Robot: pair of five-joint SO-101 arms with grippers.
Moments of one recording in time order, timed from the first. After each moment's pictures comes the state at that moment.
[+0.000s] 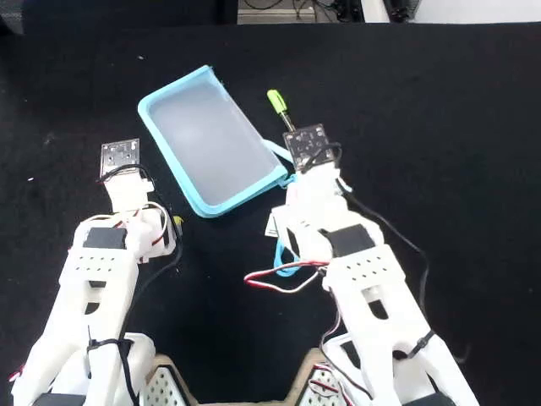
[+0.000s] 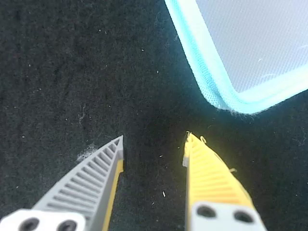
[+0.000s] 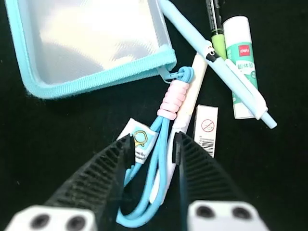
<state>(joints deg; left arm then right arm) -3.1 -39.9 62.7 45.8 8.9 -17.0 -39.3 60.3 43.6 -2.1</state>
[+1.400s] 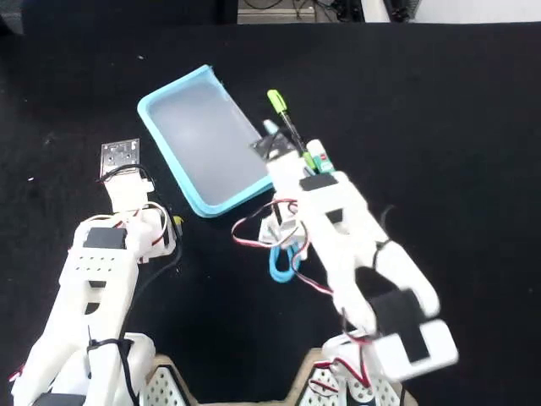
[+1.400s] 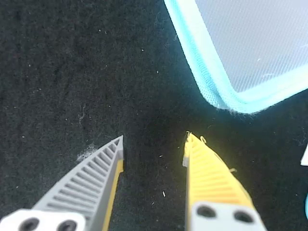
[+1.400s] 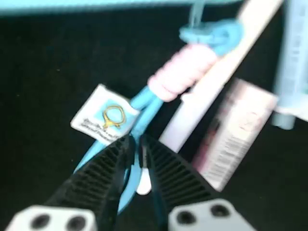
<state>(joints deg) -3.1 -39.9 62.7 45.8 8.9 -16.7 -5.1 39.3 55.9 11.5</state>
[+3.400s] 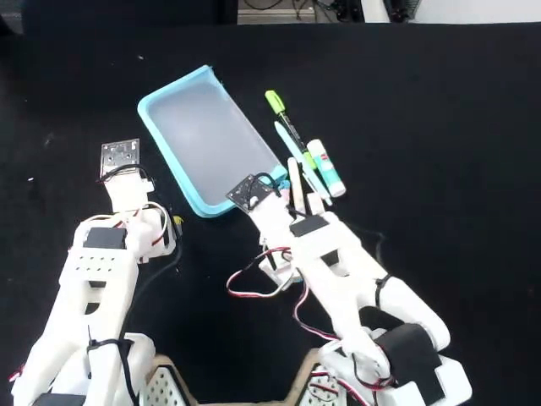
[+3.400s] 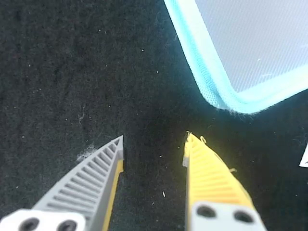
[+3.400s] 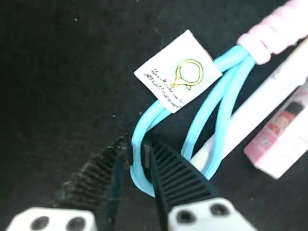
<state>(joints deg) -3.1 -39.9 62.7 45.8 8.9 -24.6 -15.4 58.1 50.9 18.2</state>
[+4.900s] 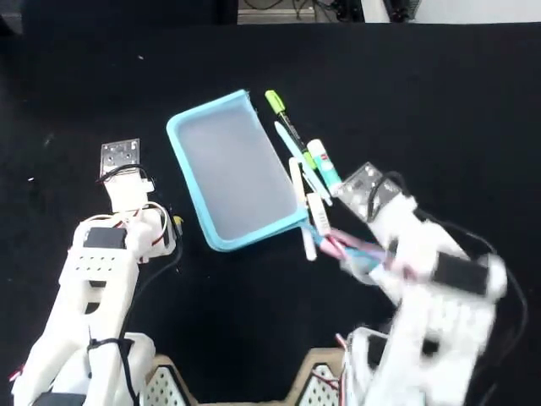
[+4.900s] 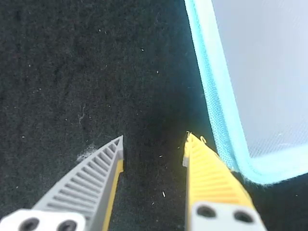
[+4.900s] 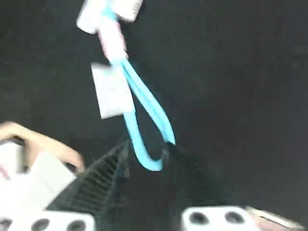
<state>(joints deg) -3.1 -39.9 62.7 45.8 8.9 18.7 -47.2 40.6 95.0 54.7</state>
